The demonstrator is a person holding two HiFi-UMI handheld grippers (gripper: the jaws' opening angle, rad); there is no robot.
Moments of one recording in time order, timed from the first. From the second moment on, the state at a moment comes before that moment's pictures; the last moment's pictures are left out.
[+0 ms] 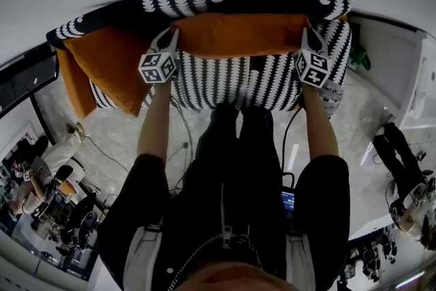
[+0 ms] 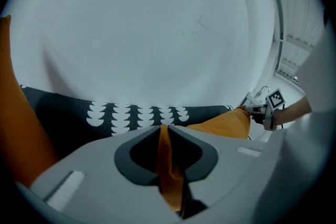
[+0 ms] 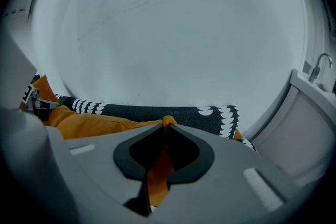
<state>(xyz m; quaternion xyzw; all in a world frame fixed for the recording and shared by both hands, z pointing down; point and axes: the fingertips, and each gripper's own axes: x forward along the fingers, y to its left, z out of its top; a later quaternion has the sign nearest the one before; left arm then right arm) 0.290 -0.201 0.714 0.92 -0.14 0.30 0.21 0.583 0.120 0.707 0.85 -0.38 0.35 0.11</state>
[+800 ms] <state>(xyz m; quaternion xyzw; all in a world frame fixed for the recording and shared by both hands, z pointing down) 0.310 -0.237 0.717 0.92 -0.20 0.29 0.19 0.630 0.097 0.715 0.87 -0.35 0.32 0.14</state>
